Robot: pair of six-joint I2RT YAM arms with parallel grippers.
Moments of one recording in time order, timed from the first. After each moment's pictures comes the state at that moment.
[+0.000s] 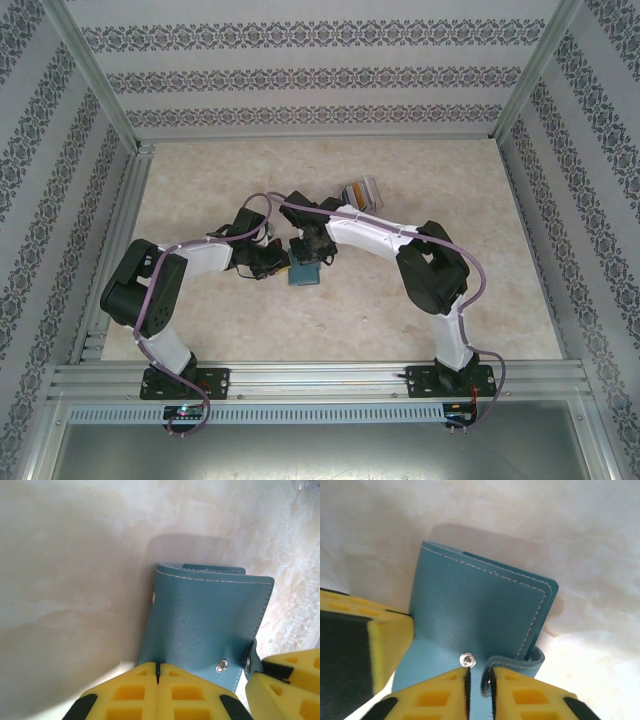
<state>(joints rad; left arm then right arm) -0.38 1.70 0.83 -0.17 0.51 -0.83 0.80 2.03 1.58 -0.87 -0.05 0.48</state>
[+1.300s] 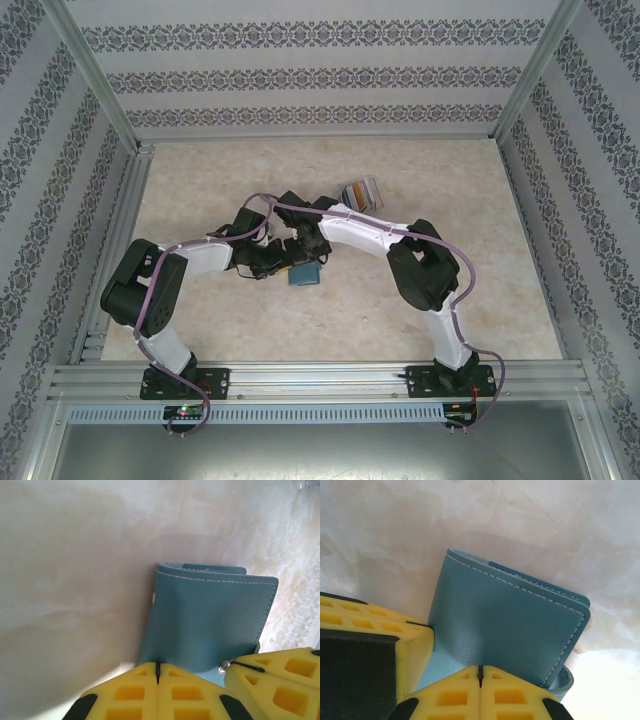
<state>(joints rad) -0.38 1.70 0.83 -0.17 0.51 -0.82 0.81 2.11 1.66 -0.90 -0.07 0.46</state>
